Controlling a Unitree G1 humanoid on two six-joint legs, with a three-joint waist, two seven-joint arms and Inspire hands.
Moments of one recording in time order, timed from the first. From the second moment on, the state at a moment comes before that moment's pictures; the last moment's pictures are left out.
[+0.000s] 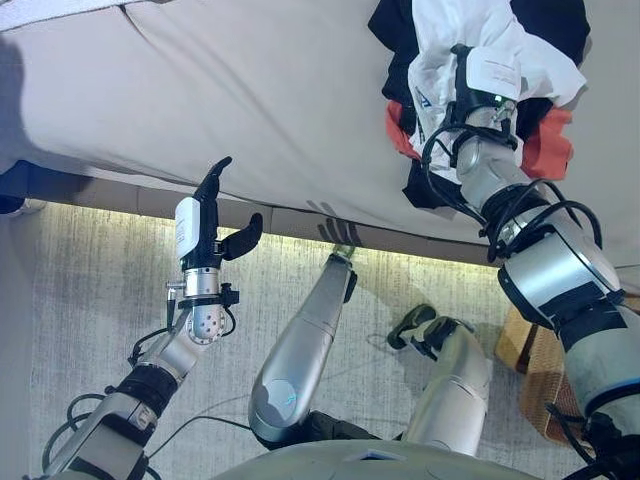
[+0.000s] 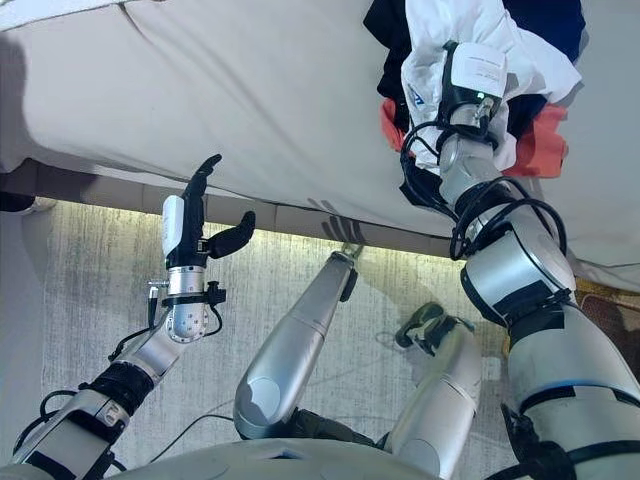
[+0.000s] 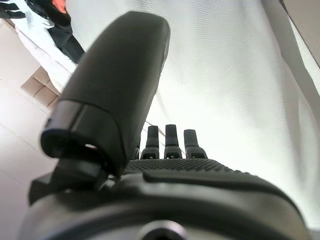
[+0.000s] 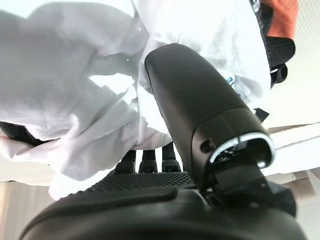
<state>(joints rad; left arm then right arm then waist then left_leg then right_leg) -0.24 0.53 -0.42 0.44 0.22 -0.44 0.80 -1.28 -0.51 0.70 1.20 -0.36 0.22 -0.44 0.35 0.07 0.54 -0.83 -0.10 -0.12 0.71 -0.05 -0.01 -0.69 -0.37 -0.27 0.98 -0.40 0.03</state>
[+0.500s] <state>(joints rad) -0.23 0.55 -0.43 0.44 0.21 -0.43 0.80 -1.20 -0.53 0.70 1.21 -0.33 0.22 -0.41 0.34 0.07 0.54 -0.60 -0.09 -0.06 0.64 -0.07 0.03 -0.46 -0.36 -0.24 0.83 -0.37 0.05</state>
